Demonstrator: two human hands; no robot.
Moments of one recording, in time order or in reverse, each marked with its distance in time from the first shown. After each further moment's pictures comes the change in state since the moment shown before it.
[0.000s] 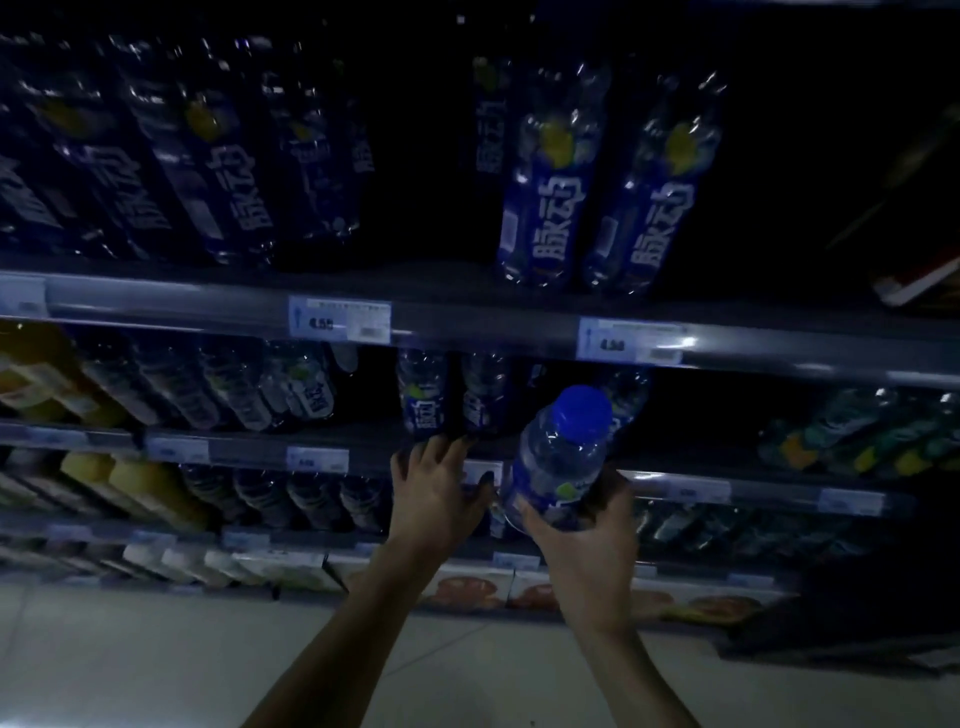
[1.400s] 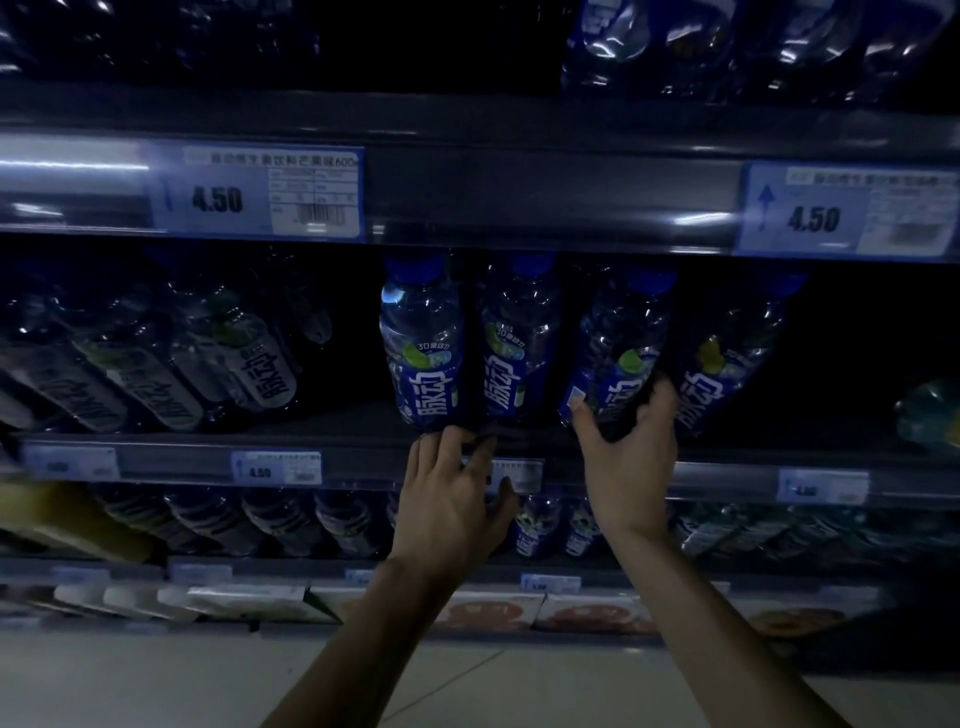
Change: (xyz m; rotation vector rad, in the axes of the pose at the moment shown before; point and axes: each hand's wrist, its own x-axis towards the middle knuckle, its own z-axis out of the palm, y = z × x) left_hand 0.039 -0.061 0.094 0.068 0.114 0.230; right_hand 0.097 0.107 0.073 -0.123 0.091 -0.048
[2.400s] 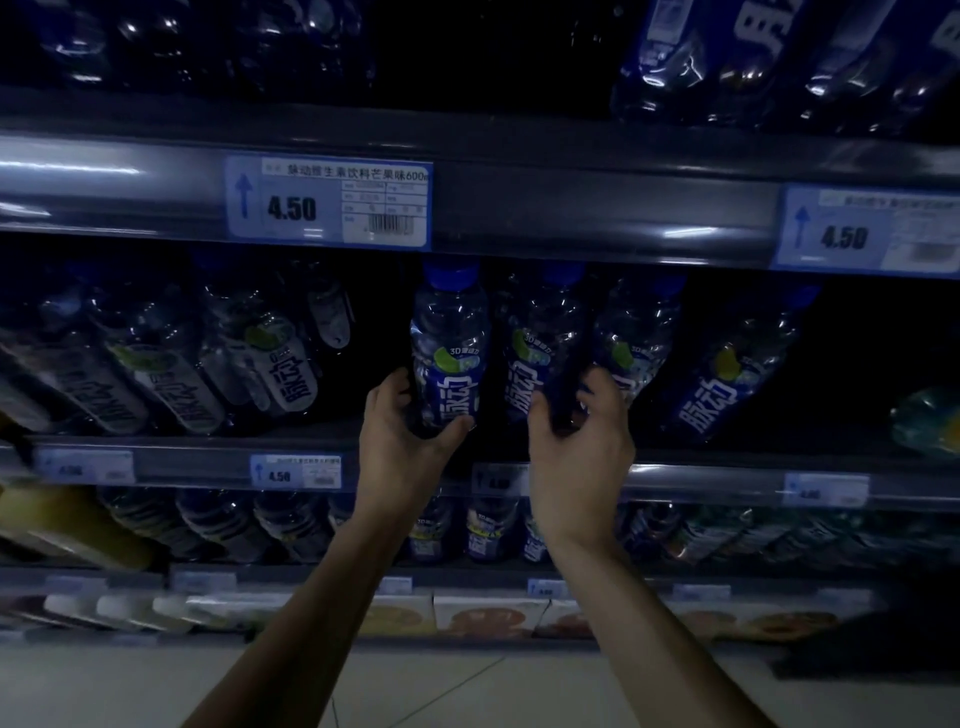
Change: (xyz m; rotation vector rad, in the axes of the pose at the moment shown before) left_hand 0.031 -0.057 -0.020 -0.772 0.208 -0.459; right_hand -0.036 -0.063 0.046 -0.170 0.075 -0.053
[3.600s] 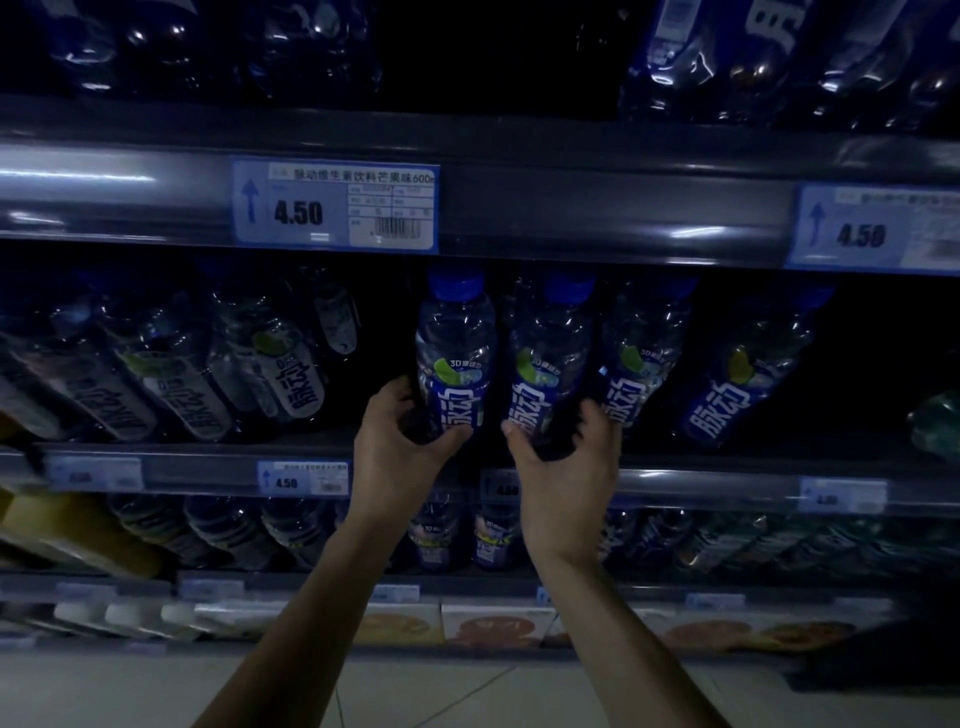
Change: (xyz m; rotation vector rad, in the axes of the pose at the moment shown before) left_hand 0.004 -0.006 -0.009 0.002 -0.040 -0.039; right_hand -0.017 0.019 0.021 0.099 -0.015 0.152
